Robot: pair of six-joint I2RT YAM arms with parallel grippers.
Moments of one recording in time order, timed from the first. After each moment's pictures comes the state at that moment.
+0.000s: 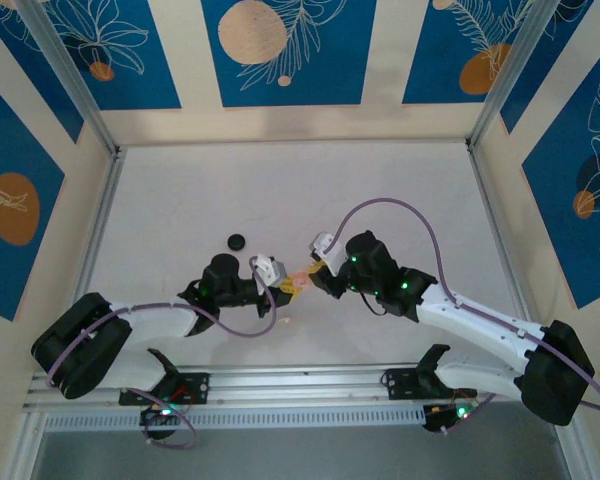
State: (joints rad) left arm -0.74 1.33 0.36 0.64 0.55 0.08; right arm 0.82 1.07 0.67 -0.18 -0.13 -0.10
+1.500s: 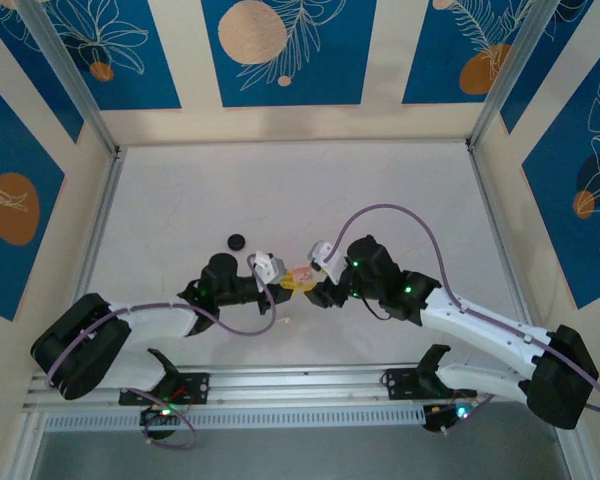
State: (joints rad) left arm -0.74 1.32 0.37 0.68 0.52 0.07; right arm 0.82 1.02 0.66 -0.24 -0.22 -0.09
